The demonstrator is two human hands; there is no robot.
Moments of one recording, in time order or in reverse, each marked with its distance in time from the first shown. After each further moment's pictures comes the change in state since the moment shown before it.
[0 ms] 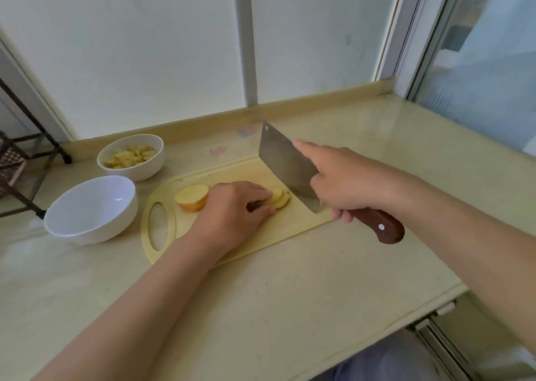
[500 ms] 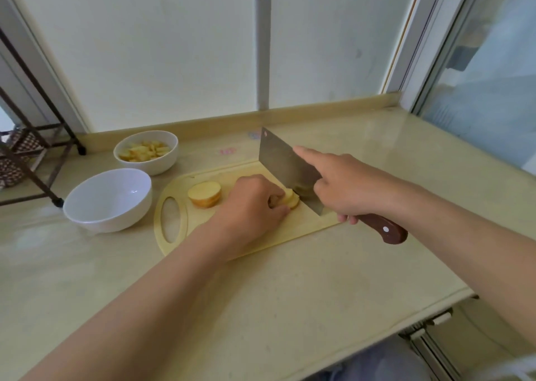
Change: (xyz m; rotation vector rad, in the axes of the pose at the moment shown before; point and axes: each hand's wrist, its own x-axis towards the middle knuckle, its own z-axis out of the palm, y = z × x) left_hand 0.010 0.013 -0.004 0.130 -0.110 -0.014; right_hand 0.002 -0.008 0.008 -0.107 0.025 -0.044
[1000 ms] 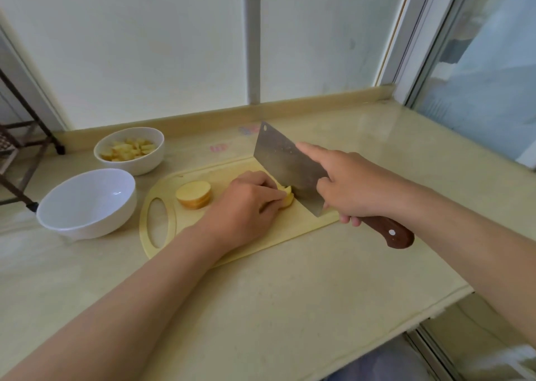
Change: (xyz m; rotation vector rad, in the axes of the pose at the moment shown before) left_hand 0.002 -0.020 0.015 -0.065 0.126 0.297; right_hand -0.003 0.012 0.001 0.055 0.025 0.030
